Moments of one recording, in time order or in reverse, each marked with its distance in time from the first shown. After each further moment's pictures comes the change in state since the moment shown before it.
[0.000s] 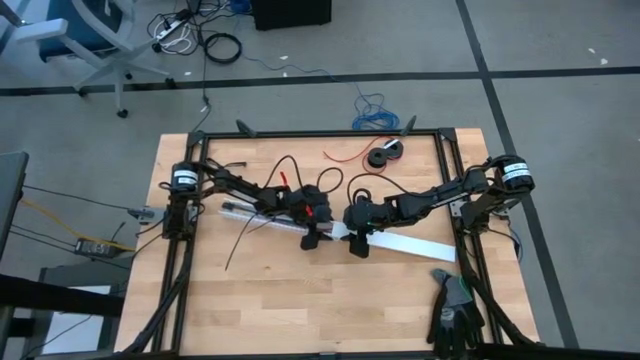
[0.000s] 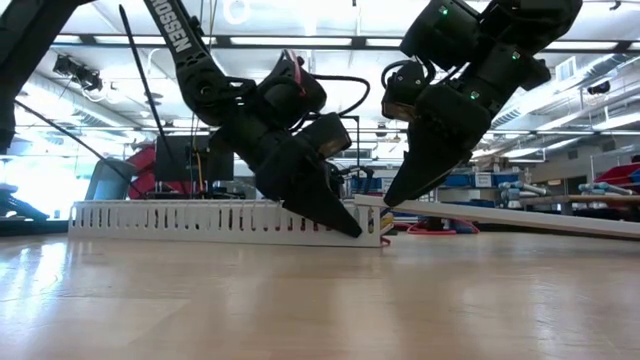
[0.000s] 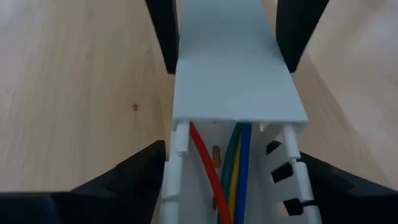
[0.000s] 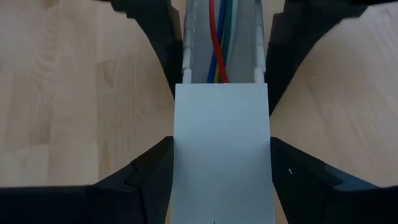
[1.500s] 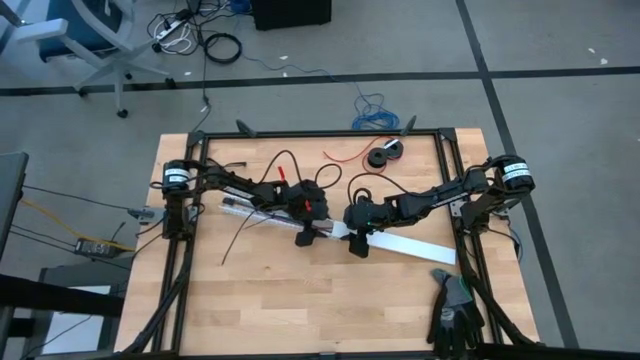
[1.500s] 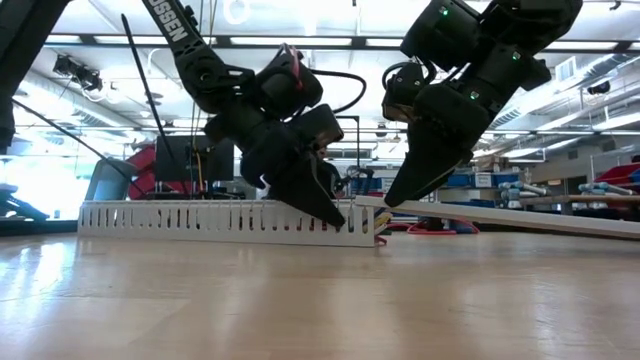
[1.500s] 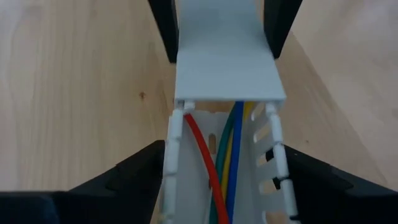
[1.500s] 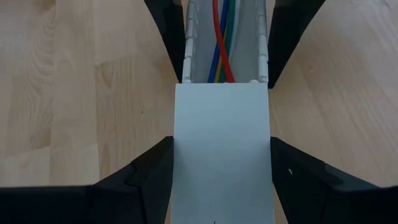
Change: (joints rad) left arm 0.023 -0.070 0.002 -0.132 0.028 0.076; right arm 0.000 0.000 -0.002 -0.003 -0.003 0.032
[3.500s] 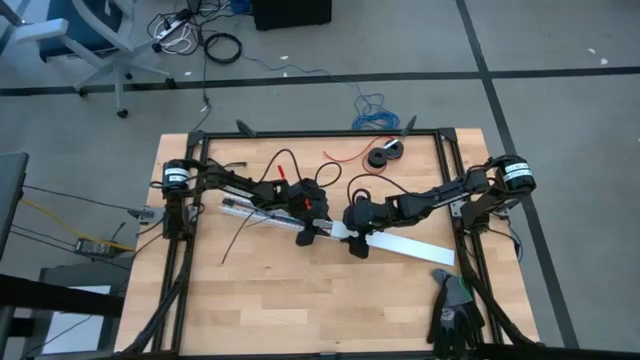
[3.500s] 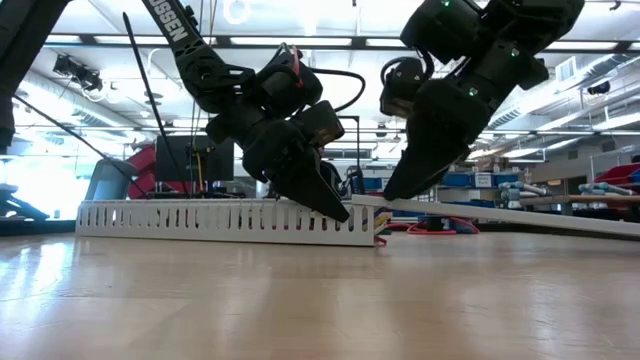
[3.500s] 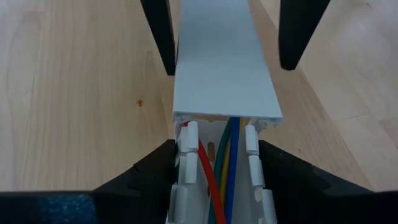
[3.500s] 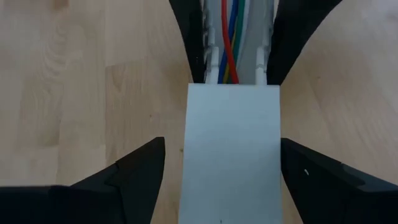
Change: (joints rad) left arm 0.002 0.002 0.001 0.010 0.030 -0.029; right arm -0.001 -0.013 0.000 0.078 -0.003 -0.044
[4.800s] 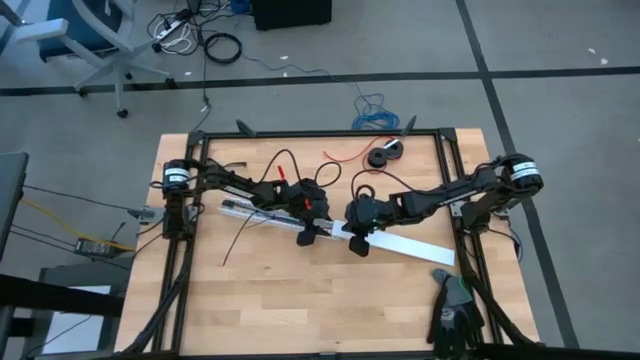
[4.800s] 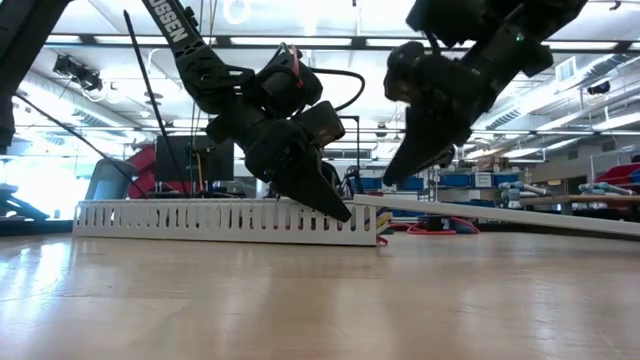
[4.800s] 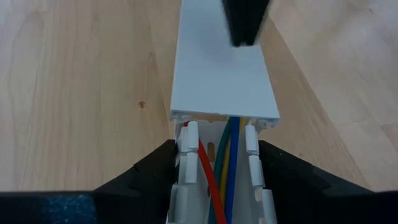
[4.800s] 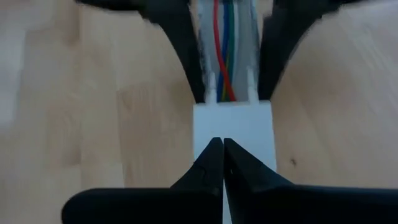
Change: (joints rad) left arm 0.000 0.002 -0.002 0.020 -0.002 -0.020; right arm 0.008 -0.068 0.001 -0.026 0.017 0.082
